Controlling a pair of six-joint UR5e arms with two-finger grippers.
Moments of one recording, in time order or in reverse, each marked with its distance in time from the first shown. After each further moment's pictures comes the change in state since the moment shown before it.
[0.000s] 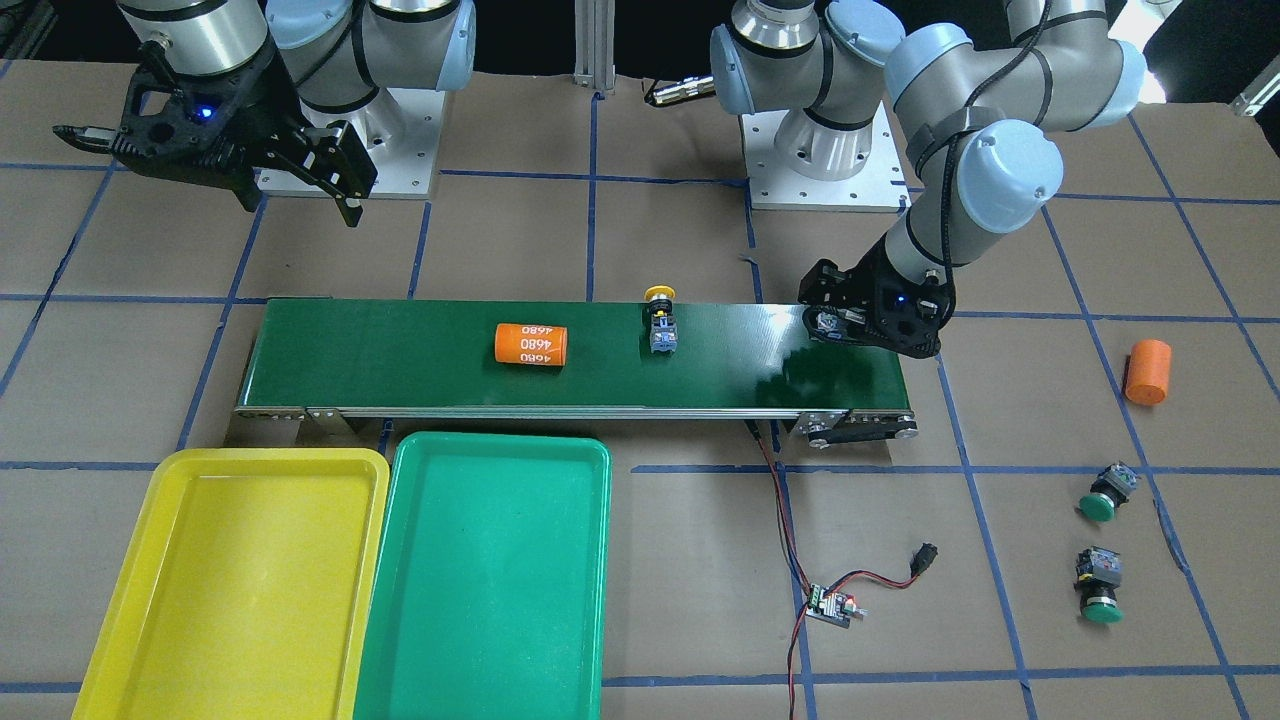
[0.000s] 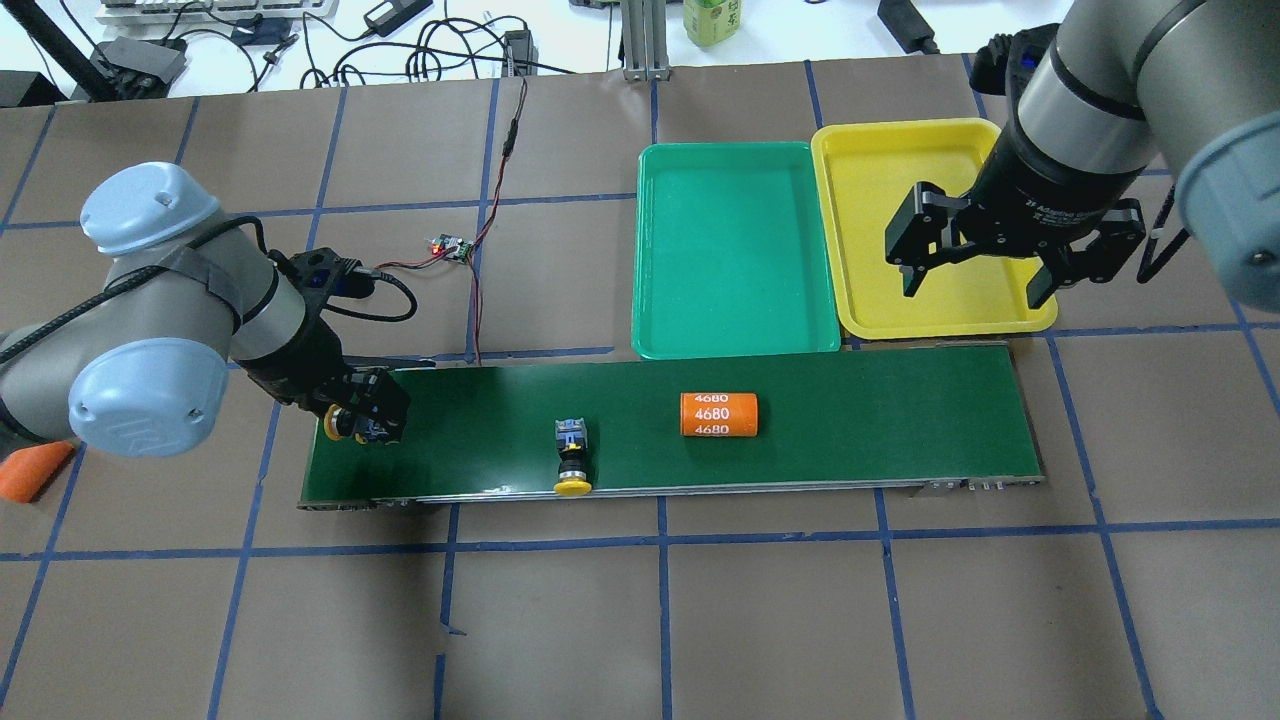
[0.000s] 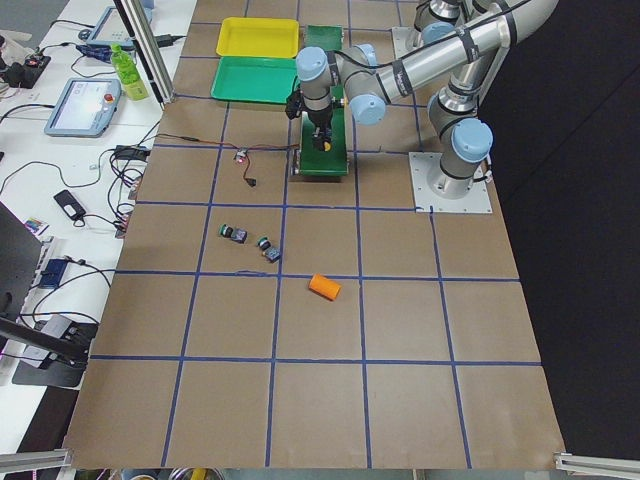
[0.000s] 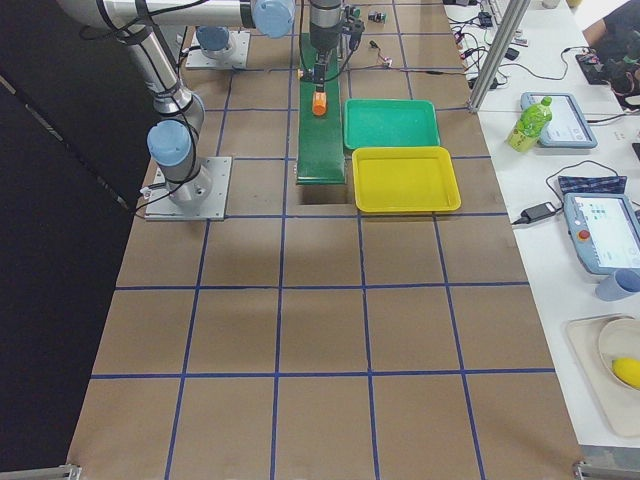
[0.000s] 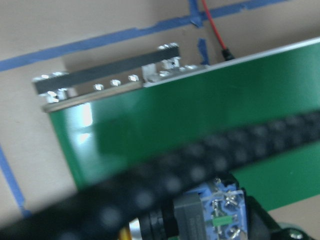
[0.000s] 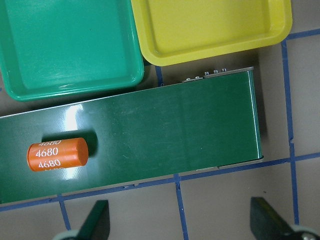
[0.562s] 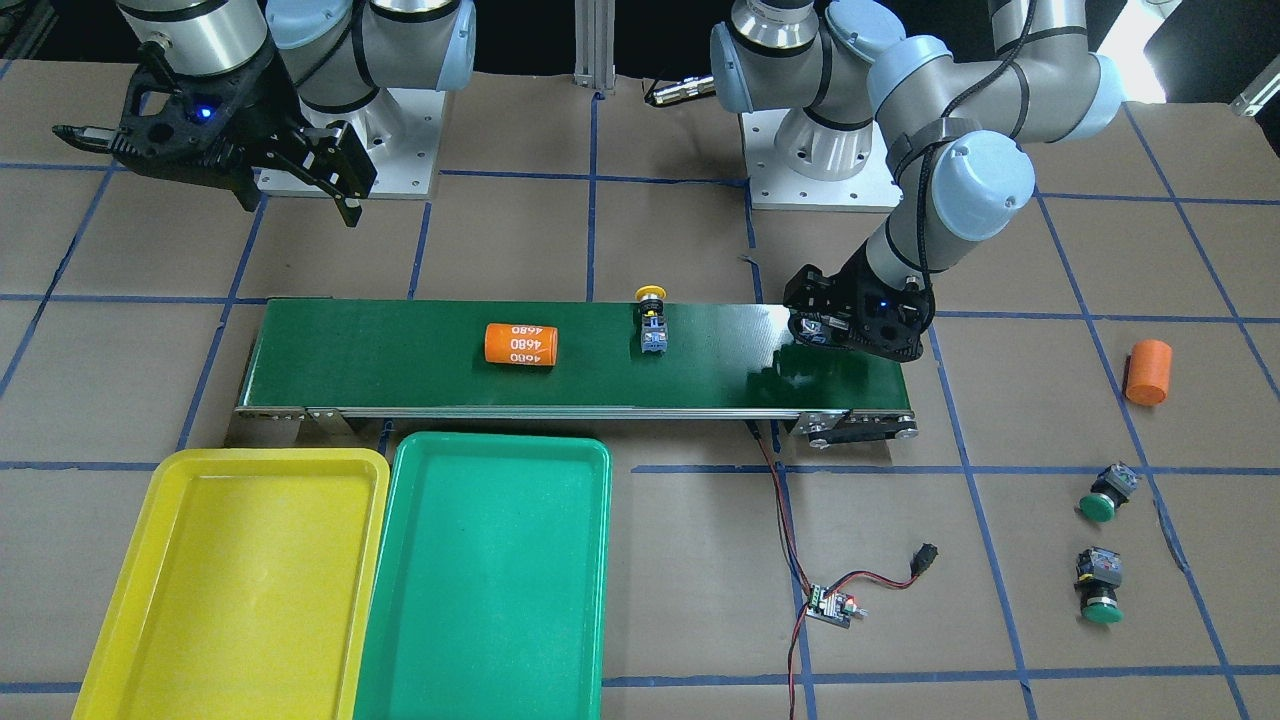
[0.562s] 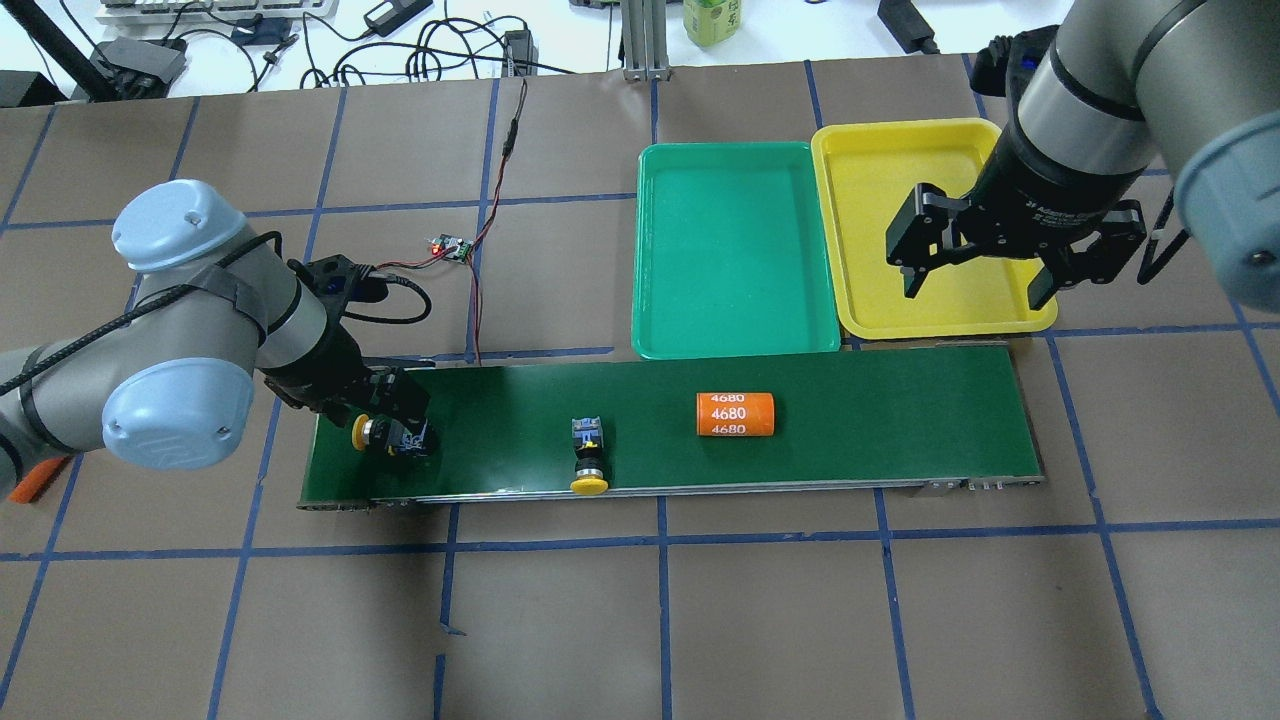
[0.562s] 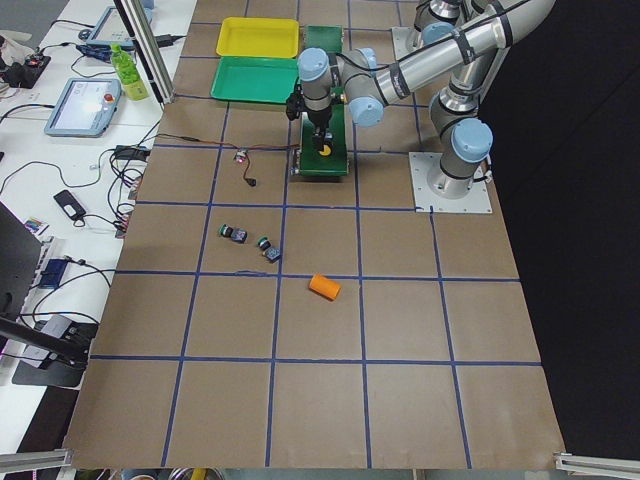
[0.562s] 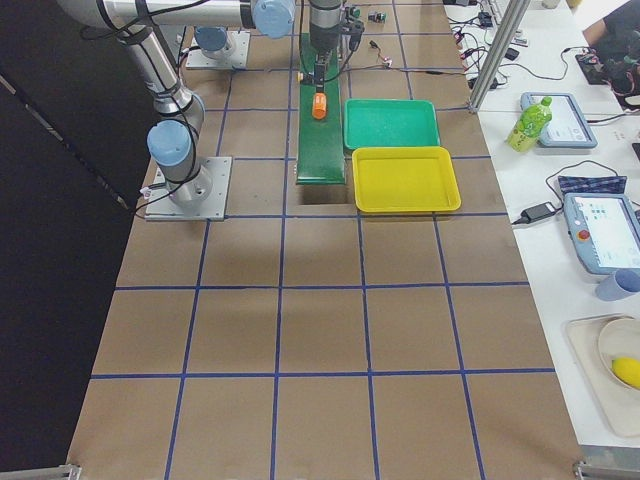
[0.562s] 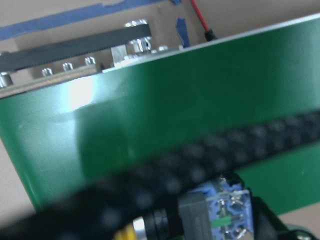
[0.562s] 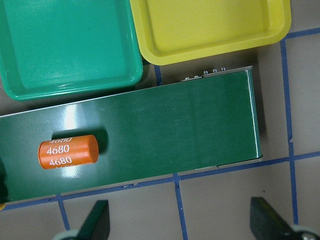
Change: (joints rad) left arm -0.008 -0.016 0.032 0.055 -0.004 -0.137; right arm 0.000 0.000 0.001 0.001 -0.002 0.001
